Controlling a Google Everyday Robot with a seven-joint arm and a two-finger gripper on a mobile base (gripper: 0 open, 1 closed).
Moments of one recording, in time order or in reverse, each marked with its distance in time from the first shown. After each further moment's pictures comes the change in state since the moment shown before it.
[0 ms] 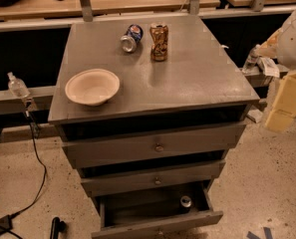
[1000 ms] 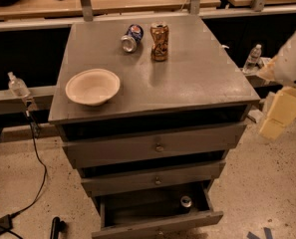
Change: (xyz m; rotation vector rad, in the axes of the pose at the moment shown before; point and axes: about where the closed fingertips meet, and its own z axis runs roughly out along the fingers) arm 0.035 -0.009 0.053 -0.095 -0.027 0.137
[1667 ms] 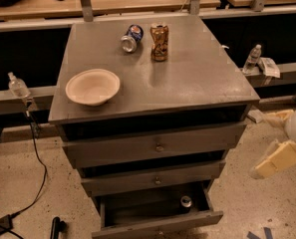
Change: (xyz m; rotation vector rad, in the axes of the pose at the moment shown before) arm 0.057 0.019 0.092 -0.025 -0.375 0.209
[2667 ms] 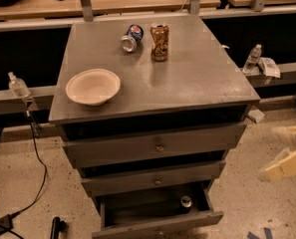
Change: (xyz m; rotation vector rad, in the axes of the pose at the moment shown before) arm 0.048 -0.019 0.013 -0.033 -0.146 0.187
